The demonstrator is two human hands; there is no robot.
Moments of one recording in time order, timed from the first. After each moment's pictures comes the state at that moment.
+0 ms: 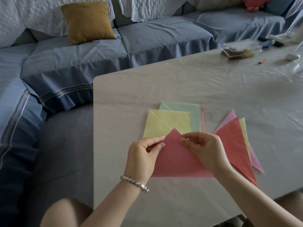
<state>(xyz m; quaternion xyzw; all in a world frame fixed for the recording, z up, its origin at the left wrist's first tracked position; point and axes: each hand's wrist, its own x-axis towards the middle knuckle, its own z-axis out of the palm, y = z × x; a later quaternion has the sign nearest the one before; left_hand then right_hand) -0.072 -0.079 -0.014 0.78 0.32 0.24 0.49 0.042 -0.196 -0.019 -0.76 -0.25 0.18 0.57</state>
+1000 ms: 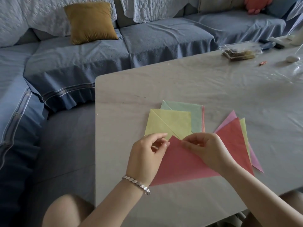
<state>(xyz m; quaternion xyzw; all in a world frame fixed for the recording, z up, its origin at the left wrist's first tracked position) -0.077 -0.088 -0.005 0.83 0.27 0.28 0.39 0.044 -0.202 -0.008 -0.77 -0.30 0.25 0.50</state>
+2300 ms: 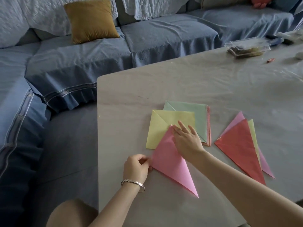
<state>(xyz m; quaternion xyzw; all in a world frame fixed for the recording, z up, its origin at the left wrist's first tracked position) -0.089 -0.044 -0.093 0.74 0.48 0.11 0.46 0.082 -0.125 -0.099 -0.86 -0.51 0.07 -0.02</state>
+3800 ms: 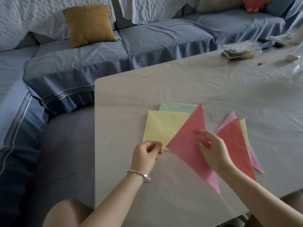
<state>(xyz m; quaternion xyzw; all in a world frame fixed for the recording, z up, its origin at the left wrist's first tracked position) -0.057 -0.064 -0.064 0.70 0.39 0.18 0.57 0.074 -0.208 -0.066 -0.80 -0.25 0.14 0.52</state>
